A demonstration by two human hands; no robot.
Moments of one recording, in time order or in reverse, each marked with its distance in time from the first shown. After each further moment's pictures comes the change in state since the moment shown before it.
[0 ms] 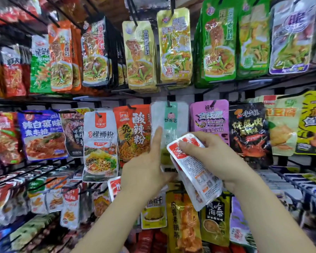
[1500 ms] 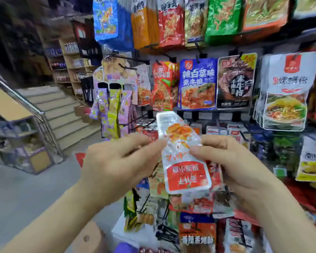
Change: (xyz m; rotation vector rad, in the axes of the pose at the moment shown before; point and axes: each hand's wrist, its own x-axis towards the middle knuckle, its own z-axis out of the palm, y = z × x) left_hand -0.182 -0.417 -0.172 0.026 0.532 0.602; right_hand -0.035 -0.026 0.409 0.361 -0.424 0.044
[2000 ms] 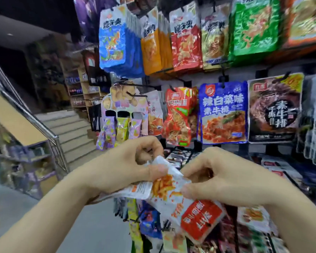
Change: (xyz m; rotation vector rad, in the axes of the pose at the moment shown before) left_hand 0.048 -0.110 0.049 -0.903 -0.677 -0.742; right_hand 0.108 -0.031 -0.007 -0.755 -0.350 -0.171
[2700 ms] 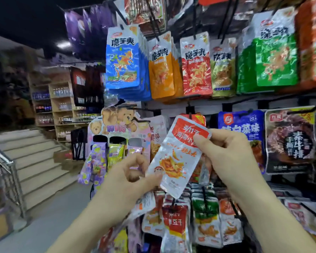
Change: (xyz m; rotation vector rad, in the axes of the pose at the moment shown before) left_hand 0.038 -0.074 -0.044 -0.349 0.358 0.086; right_hand 0.106 0.006 -0.002 0.209 1.027 -0.018
